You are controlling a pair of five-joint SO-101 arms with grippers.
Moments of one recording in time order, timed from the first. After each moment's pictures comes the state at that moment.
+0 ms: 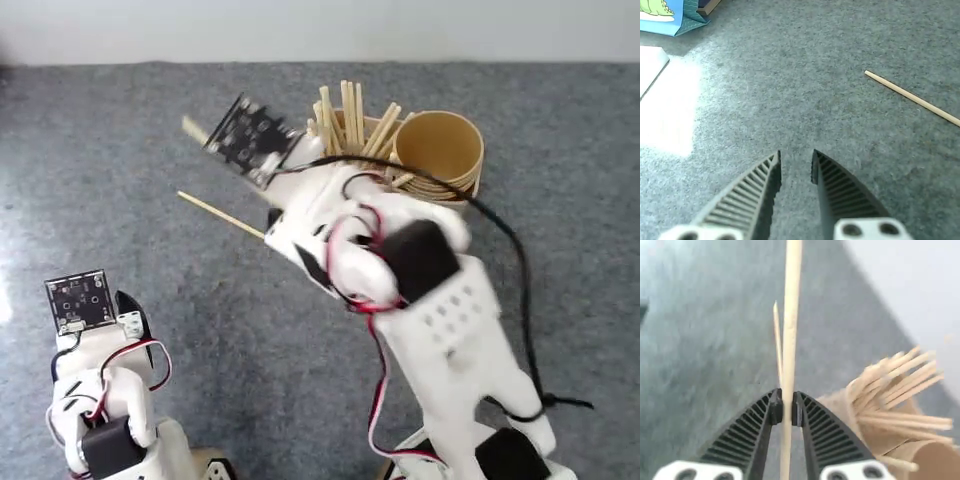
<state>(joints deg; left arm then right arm) -27.7 -103.4 83.5 66.9 -0.9 -37.8 -20.9 -16.1 82.4 21.5</state>
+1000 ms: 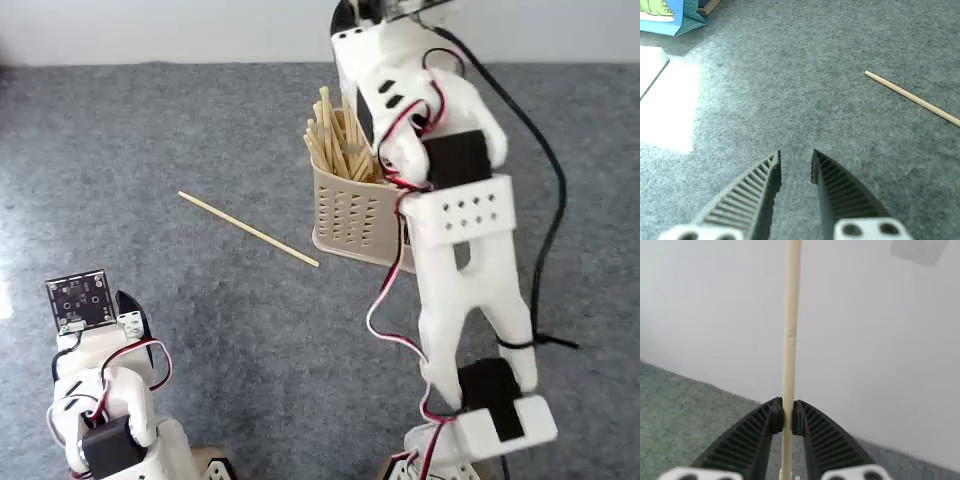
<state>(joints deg) -27.7 -103.4 83.5 66.9 -0.9 -17.3 1.9 -29.1 48.1 6.5</state>
